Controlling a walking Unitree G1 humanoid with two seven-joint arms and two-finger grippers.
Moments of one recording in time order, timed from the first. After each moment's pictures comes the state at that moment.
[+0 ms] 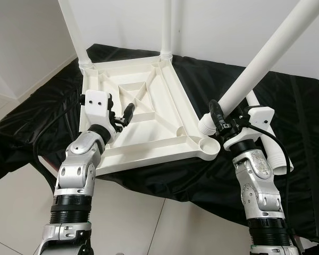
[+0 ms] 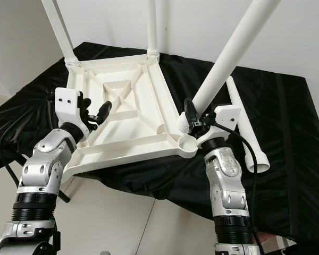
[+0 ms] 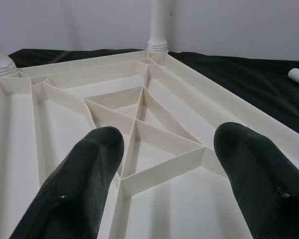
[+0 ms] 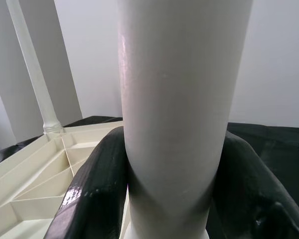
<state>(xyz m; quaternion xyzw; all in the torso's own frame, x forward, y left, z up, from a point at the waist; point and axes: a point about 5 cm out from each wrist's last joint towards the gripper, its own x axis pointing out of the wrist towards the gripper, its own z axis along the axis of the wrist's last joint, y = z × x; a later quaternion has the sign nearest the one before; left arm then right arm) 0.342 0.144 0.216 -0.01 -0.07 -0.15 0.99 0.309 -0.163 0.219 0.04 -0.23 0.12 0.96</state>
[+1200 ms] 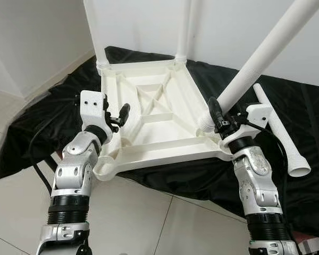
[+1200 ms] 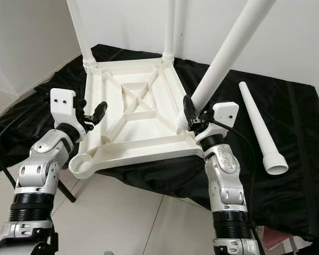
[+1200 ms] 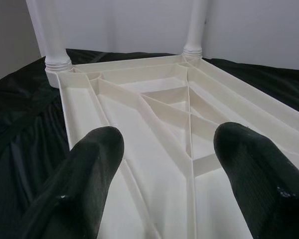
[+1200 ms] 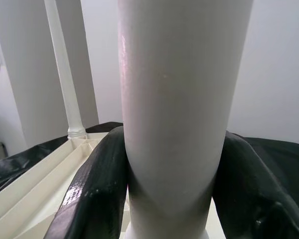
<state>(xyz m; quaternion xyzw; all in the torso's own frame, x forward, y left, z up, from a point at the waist) 0.342 0.150 0.215 -0.02 -0.07 -0.14 0.99 0.316 -0.161 0.222 0.04 -0.24 0.12 0.96</state>
